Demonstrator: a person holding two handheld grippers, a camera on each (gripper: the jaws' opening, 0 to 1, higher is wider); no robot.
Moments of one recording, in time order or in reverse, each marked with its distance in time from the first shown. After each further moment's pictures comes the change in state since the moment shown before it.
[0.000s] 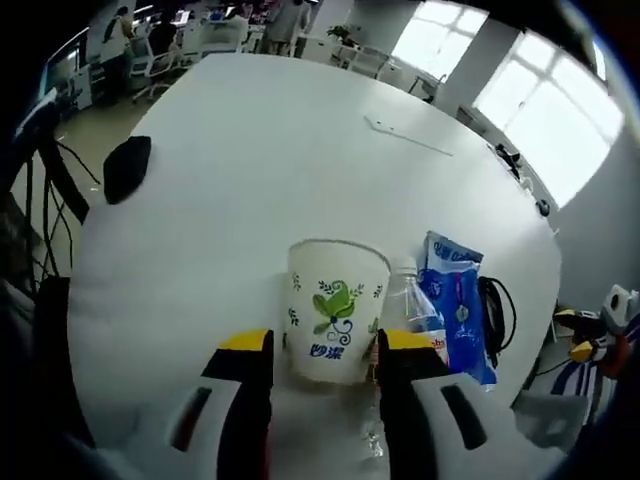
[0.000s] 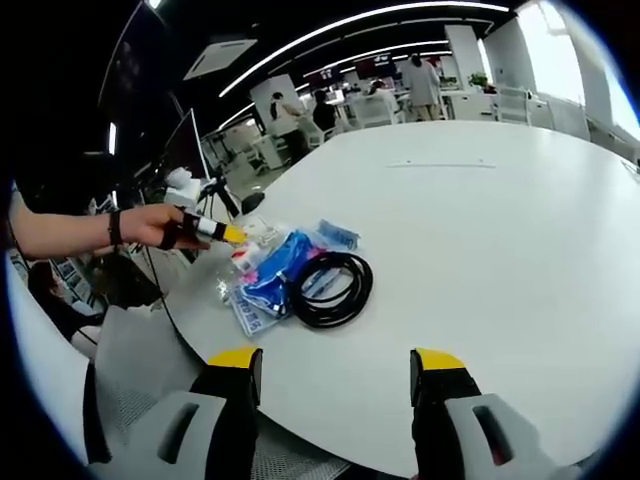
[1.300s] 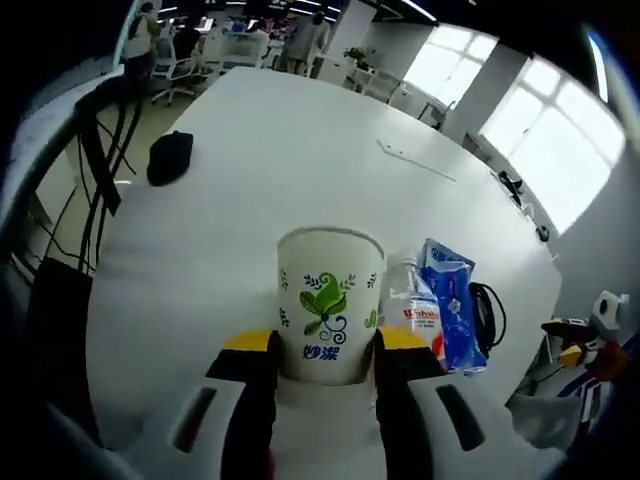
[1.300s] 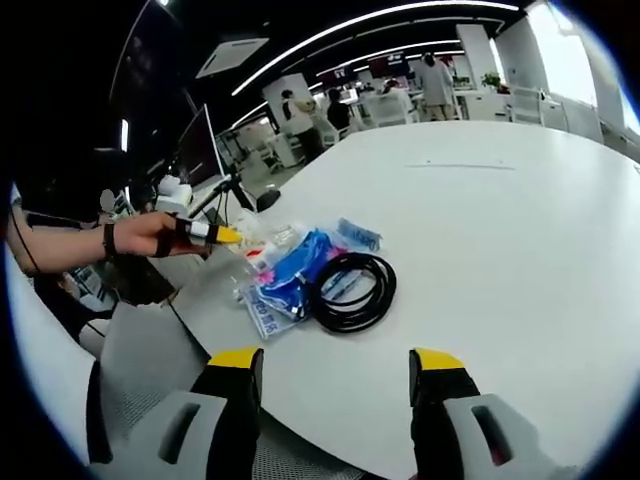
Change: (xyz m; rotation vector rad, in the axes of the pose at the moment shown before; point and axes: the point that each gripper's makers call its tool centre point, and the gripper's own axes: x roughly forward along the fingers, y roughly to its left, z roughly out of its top) left arm -0.056 0.012 -0.018 -0.053 -0.114 0.036; right arm 0.012 0.020 0.003 -0.031 0.004 0.069
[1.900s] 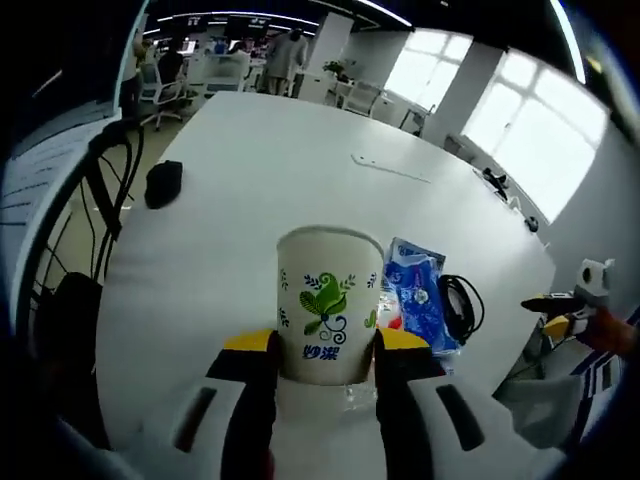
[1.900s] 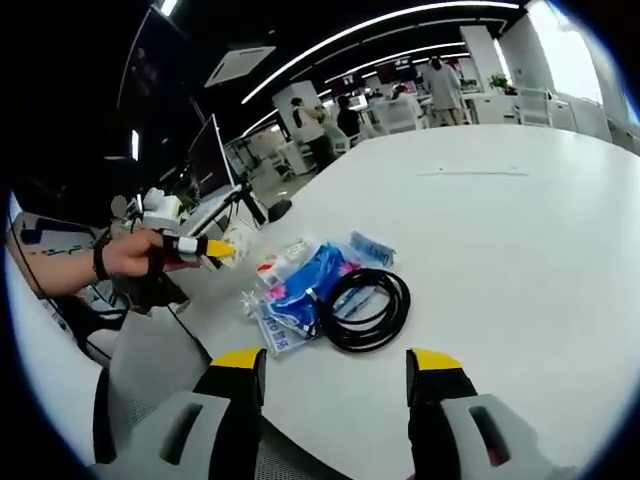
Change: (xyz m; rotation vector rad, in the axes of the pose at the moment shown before) left arm -0.021 -0.028 -0.002 0.066 -0.071 -0.059; right arm 0.012 0.008 0.017 0.001 -0.027 0.070
